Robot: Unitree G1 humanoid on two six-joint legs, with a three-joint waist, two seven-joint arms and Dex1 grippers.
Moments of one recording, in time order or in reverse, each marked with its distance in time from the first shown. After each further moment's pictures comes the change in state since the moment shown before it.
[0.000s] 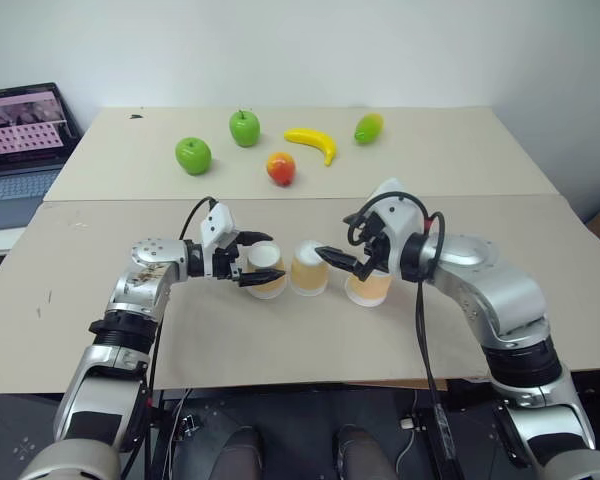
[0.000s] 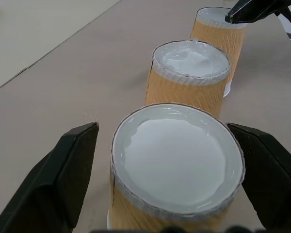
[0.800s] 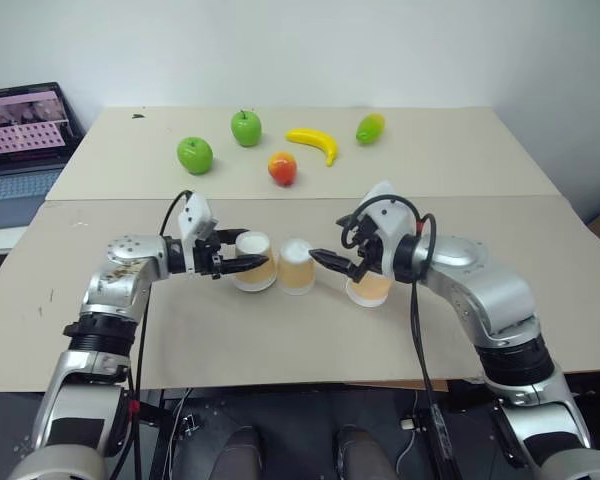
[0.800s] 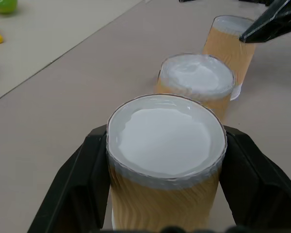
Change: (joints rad) left arm 0.021 0.037 0.019 -0.034 -0.034 0.035 0.028; right arm -0.001 0.016 0.022 0.021 -0.007 -0.034 0.000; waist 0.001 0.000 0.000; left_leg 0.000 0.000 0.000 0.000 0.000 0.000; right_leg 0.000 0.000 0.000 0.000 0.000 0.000
